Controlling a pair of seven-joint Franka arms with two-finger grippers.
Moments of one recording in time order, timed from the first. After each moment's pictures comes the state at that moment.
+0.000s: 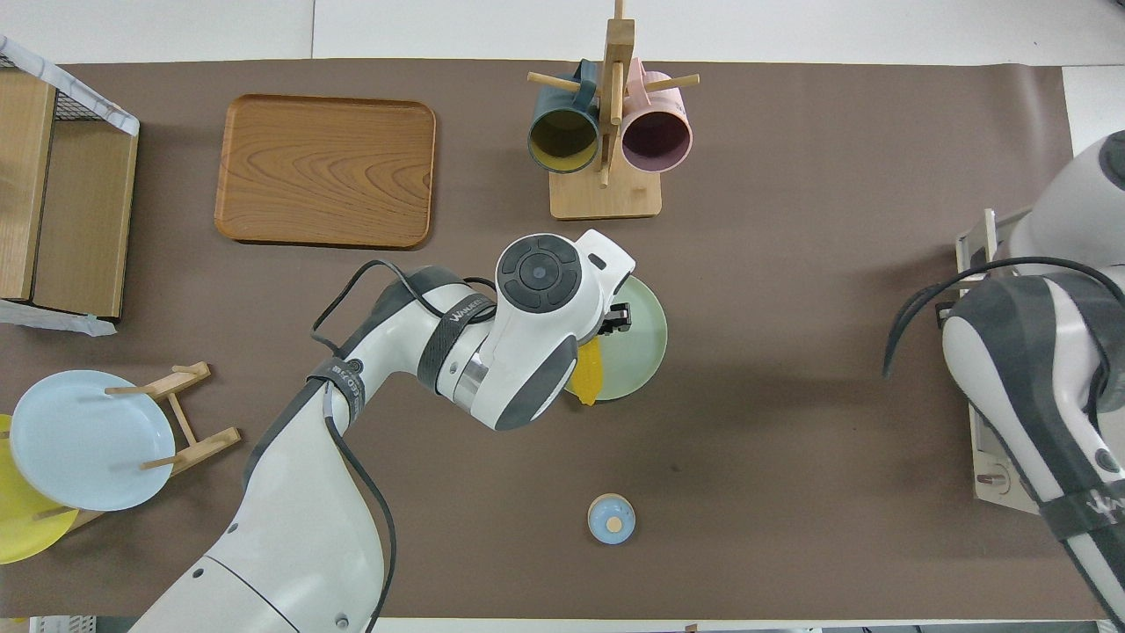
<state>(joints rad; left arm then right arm) -0.67 0.49 -0.09 -1.69 -0.10 2.23 -0.69 -0.09 0.03 0.03 -1.94 -0.27 1.73 0.08</state>
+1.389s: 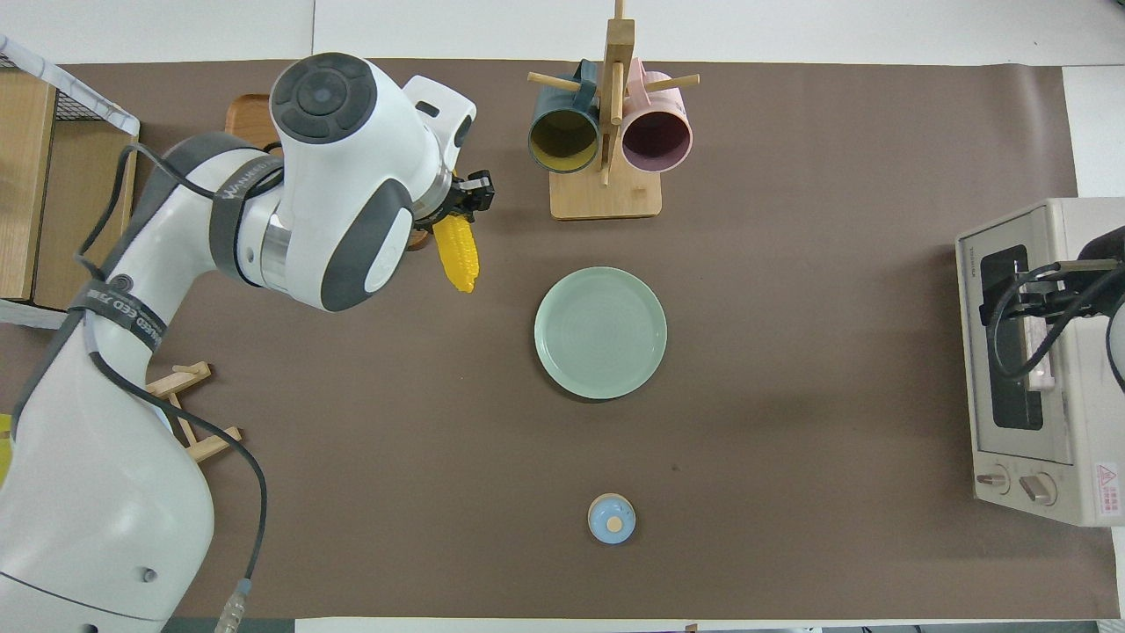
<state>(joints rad) -0.42 0.45 -0.04 -1.47 -0.01 1.99 -0.64 -0.13 -0.05 0.05 -1.81 -0.02 1.64 -0.08</state>
